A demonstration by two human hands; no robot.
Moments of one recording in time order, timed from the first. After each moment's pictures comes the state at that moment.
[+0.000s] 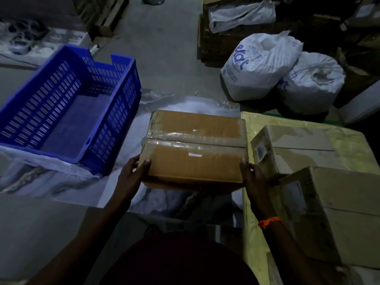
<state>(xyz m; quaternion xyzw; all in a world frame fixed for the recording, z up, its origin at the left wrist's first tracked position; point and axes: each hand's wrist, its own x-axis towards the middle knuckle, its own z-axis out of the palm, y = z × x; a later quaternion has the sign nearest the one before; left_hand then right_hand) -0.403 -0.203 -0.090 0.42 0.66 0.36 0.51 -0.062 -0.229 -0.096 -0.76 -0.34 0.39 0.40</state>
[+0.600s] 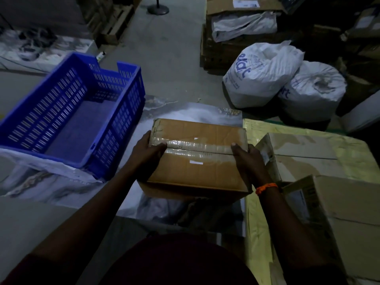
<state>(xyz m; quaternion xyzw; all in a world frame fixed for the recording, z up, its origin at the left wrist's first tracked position) -0.388 -0.115 -0.080 0.49 0.63 0.33 0.51 -0.056 -0.140 -0.088 -0.74 -0.39 0.40 0.37</state>
